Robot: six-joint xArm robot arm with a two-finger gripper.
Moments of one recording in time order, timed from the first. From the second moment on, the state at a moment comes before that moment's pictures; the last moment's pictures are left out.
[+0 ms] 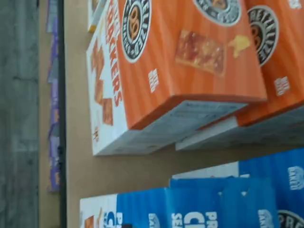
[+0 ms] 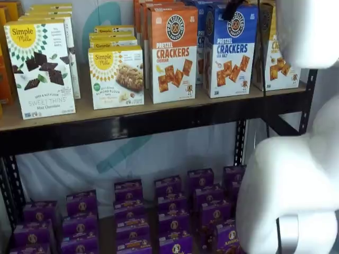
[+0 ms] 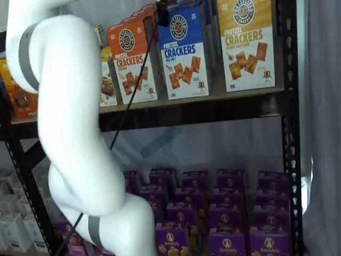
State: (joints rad) arm -0.27 -0.31 -1.56 0.36 1.52 -1.73
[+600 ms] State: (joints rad) arm -0.25 -0.21 -1.66 0.28 1.65 -1.74
